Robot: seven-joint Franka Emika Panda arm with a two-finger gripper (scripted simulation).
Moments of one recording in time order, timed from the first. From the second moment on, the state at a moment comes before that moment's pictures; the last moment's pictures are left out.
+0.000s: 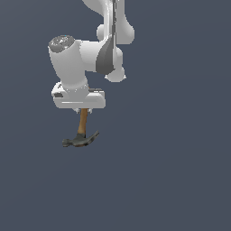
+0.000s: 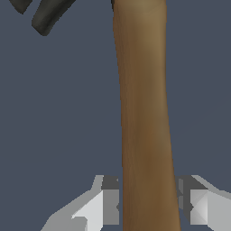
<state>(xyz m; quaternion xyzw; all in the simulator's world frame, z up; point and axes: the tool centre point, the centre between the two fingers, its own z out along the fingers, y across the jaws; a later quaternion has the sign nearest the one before) -0.045 -0.143 0.198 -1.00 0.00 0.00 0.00</state>
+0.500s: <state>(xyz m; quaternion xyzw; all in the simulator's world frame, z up) -0.091 -0.174 0.302 -1.00 0.00 0.00 0.00</state>
